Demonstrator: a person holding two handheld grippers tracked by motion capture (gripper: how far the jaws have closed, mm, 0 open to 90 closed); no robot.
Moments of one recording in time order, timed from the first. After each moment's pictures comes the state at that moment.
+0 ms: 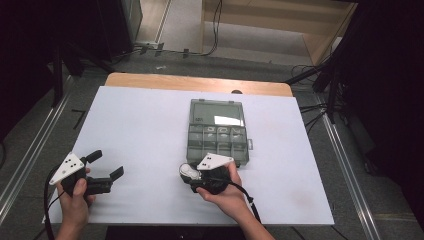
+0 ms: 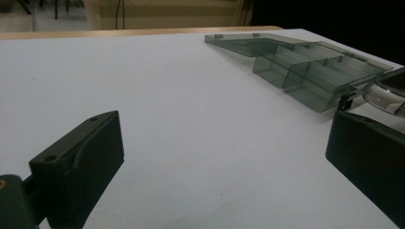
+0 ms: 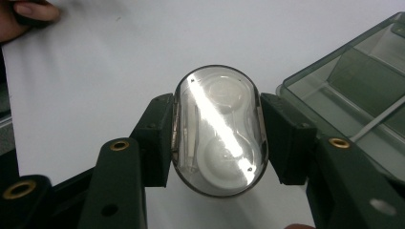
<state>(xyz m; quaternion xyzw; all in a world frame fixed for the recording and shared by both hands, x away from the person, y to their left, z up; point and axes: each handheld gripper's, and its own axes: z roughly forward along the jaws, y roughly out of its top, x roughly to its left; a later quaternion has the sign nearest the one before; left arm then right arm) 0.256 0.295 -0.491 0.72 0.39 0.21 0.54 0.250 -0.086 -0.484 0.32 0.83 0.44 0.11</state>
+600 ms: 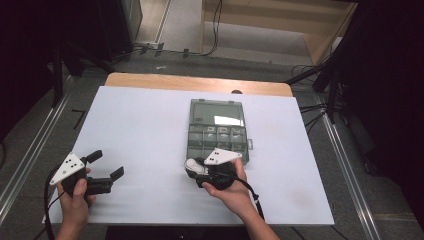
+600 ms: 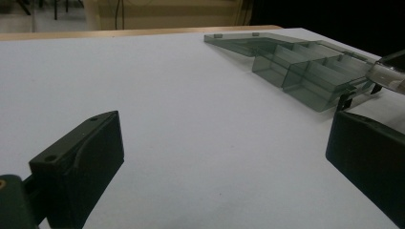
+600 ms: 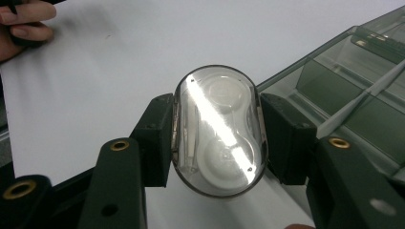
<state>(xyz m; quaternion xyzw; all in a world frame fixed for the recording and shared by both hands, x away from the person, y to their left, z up) 0.256 0.294 -0.491 0.72 0.38 0.21 0.54 0.256 -0.101 -0.475 0.33 0.82 0.45 0.11</state>
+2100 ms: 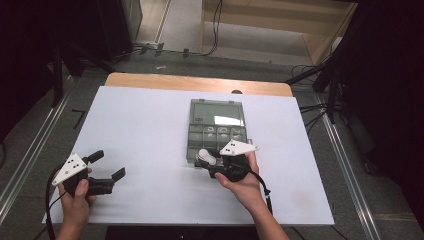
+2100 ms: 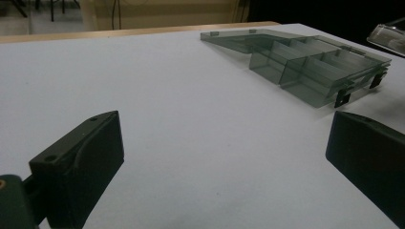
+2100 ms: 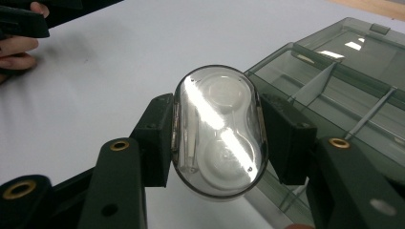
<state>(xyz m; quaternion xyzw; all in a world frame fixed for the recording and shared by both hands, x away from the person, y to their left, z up) 0.256 0.291 -0.491 0.73 0.37 0.21 0.54 0.265 -0.134 -0.460 0.36 0.80 0.47 0.13</state>
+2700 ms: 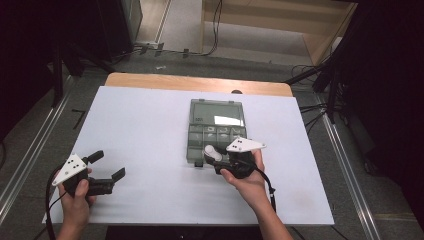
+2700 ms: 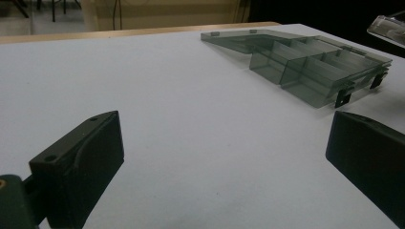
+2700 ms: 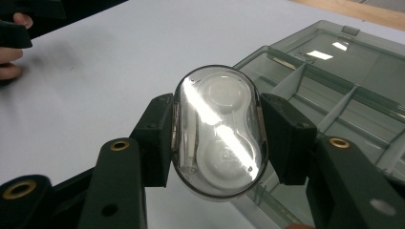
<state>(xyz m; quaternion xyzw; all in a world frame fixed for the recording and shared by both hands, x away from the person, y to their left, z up) 0.255 0.291 -0.491 0.73 0.38 0.21 0.54 0.269 -0.149 -0.456 0.38 0.78 0.47 0.14</state>
